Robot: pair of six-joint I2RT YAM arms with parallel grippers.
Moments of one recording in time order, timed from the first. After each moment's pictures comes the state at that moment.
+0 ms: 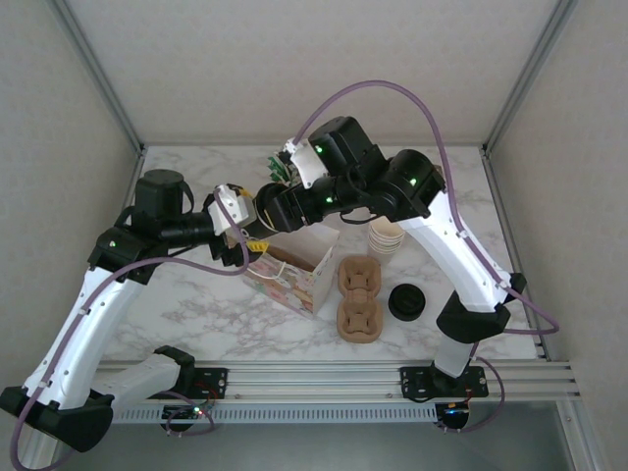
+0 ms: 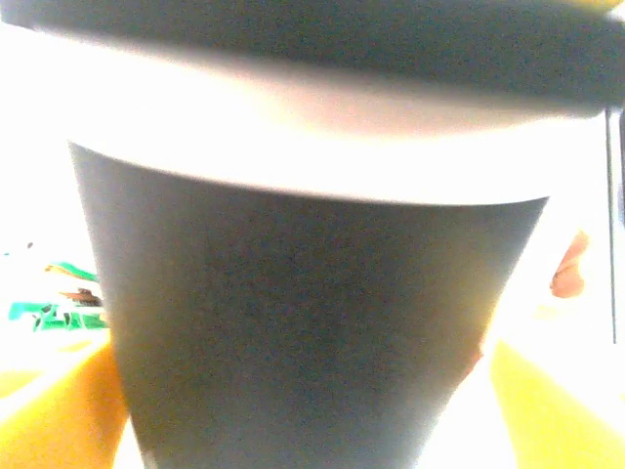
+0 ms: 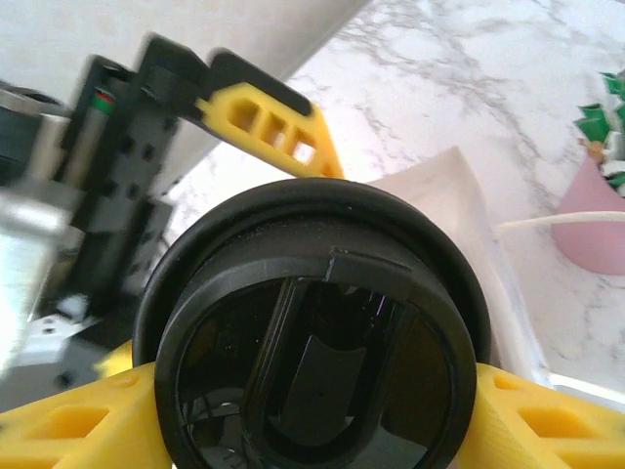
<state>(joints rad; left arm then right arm) -0.40 1.03 1.29 -0.81 0.65 0.62 0.97 1.77 2.41 -1.36 -0.17 0.25</state>
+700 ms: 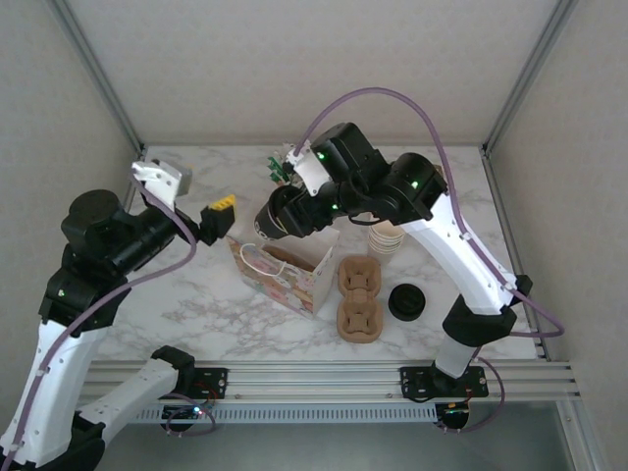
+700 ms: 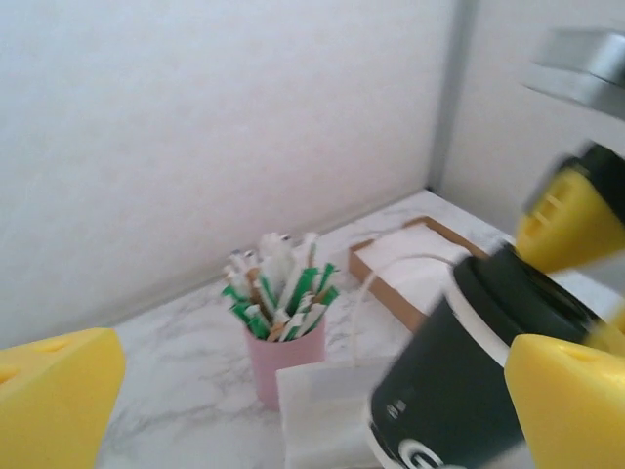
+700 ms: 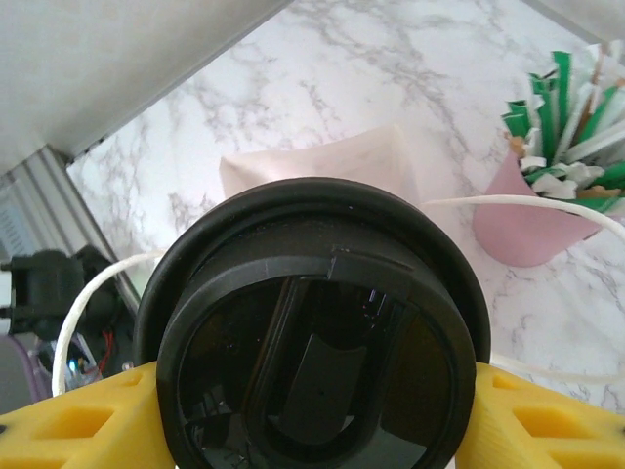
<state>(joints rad) -0.40 0.83 1.34 -0.63 0.18 -0.01 0.97 1.75 2.36 -1.40 -0.09 0.08</state>
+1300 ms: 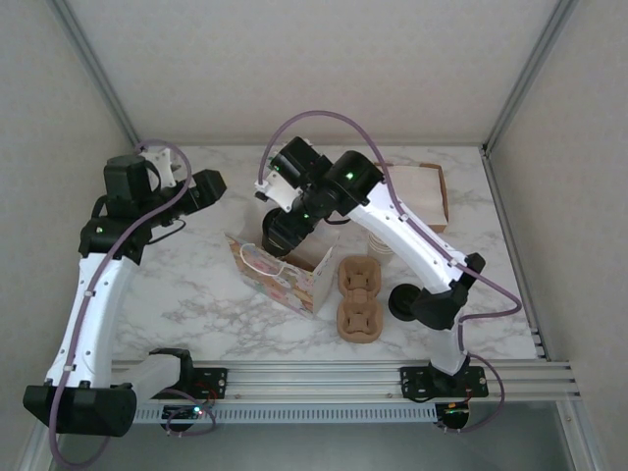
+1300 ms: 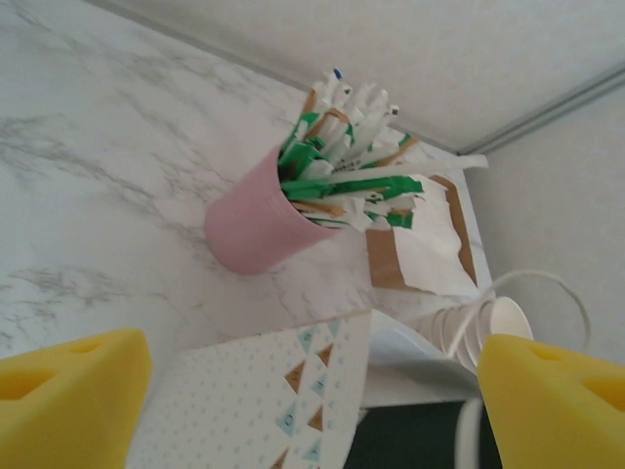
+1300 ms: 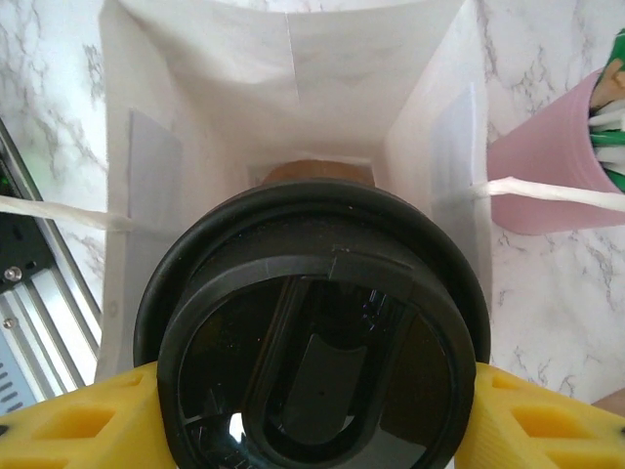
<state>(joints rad) -0.07 1.09 1.27 -0.70 0.46 -0.51 0.97 1.96 2.38 -1.48 -0.05 -0.13</state>
